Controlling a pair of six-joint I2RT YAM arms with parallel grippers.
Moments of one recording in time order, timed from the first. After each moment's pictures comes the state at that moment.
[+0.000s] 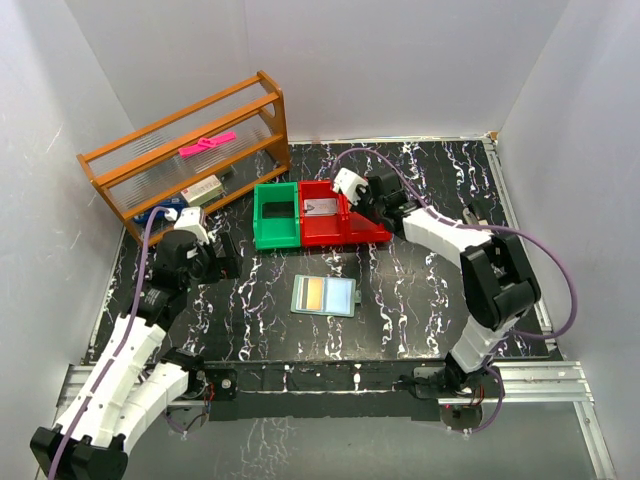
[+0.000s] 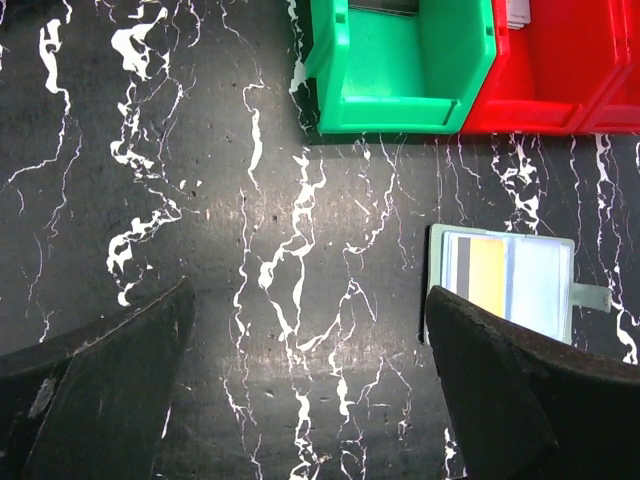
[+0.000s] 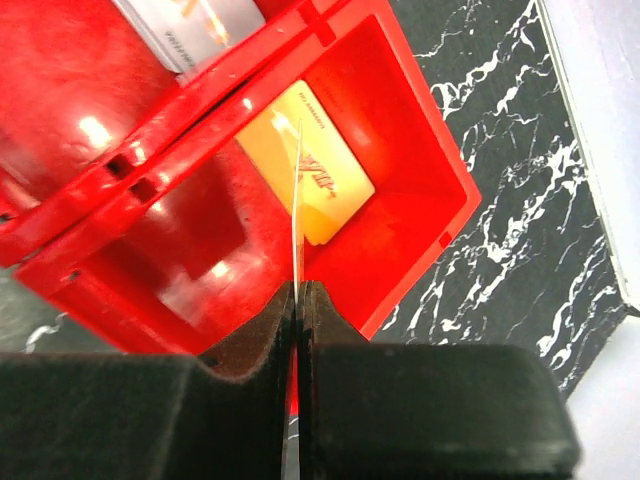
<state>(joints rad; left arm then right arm) -0.31 0.73 0.72 -0.64 -0.08 -0.38 0.45 1.69 1.13 -0.11 0.03 -0.66</state>
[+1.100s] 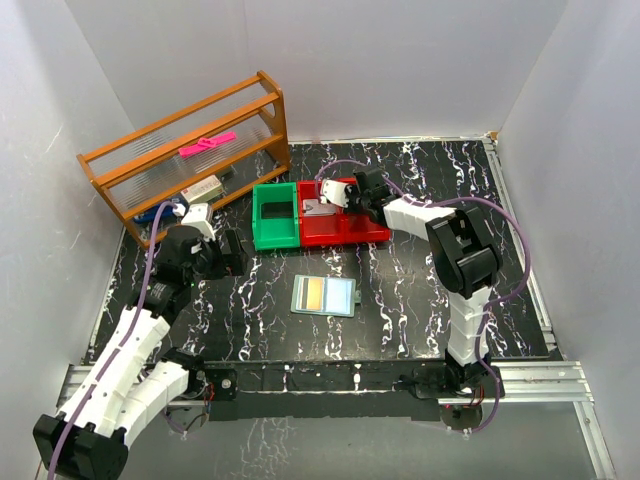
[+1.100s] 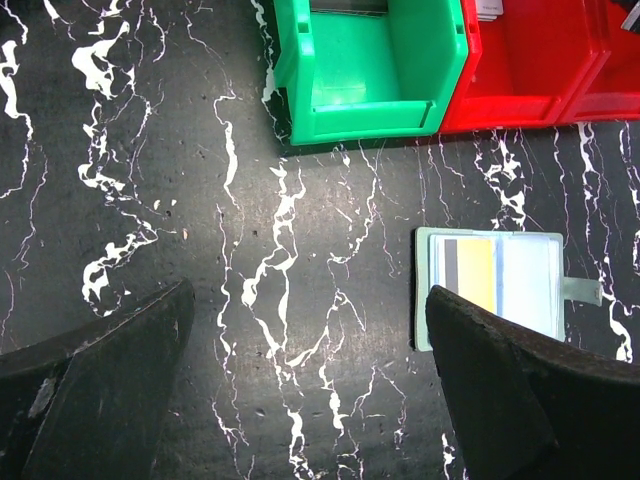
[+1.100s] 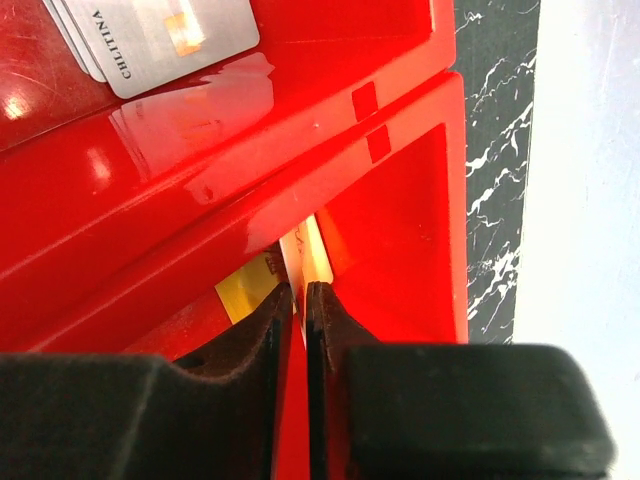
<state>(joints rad) -0.31 0.78 0.71 -0.55 -0.03 -0.35 0.42 2.01 1.32 -0.02 0.03 -1.05</state>
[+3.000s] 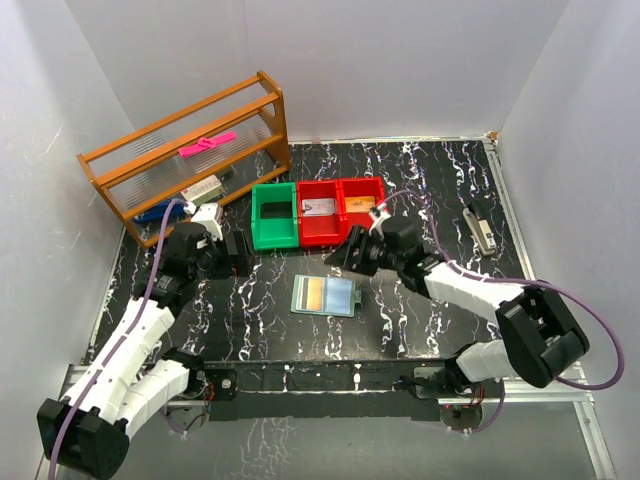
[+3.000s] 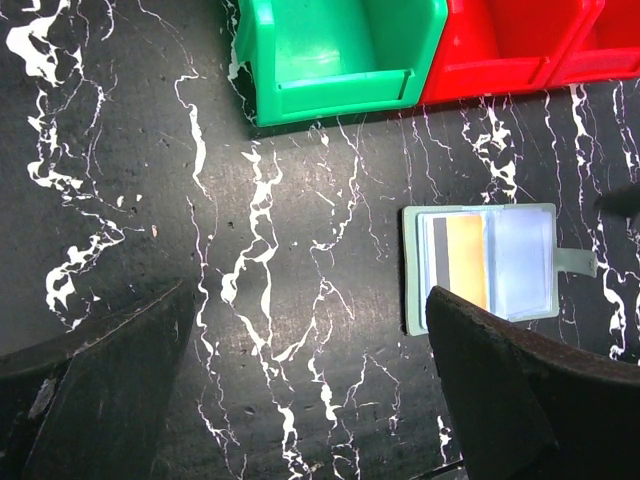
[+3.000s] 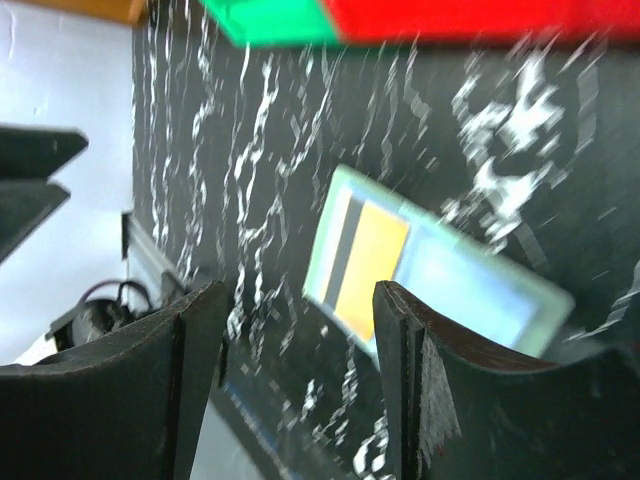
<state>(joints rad) -0.31 0.84 0.70 -0.52 0.06 -0.32 0.50 1.36 0.66 0.20 -0.40 0.80</state>
